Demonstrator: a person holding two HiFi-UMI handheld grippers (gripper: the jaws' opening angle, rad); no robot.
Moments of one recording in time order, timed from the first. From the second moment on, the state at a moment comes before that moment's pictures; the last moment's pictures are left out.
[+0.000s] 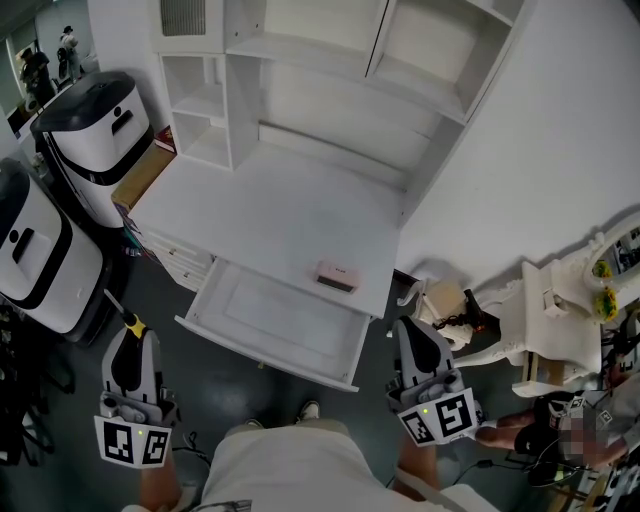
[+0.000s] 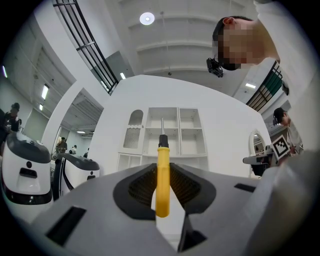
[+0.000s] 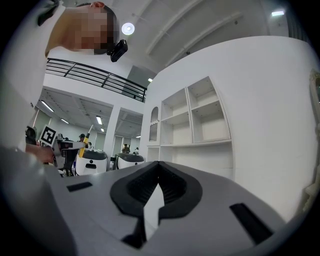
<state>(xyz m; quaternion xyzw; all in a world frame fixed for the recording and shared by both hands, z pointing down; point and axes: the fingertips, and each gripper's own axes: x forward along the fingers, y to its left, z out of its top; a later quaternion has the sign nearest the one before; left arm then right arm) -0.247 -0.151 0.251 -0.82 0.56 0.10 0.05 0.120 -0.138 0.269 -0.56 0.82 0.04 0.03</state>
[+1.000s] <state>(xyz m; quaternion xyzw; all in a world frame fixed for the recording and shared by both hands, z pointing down) -0.233 -0.151 0.256 -0.81 0.57 0.11 0.05 0.118 -0.148 0.272 -0.53 0.84 0.05 0.04</state>
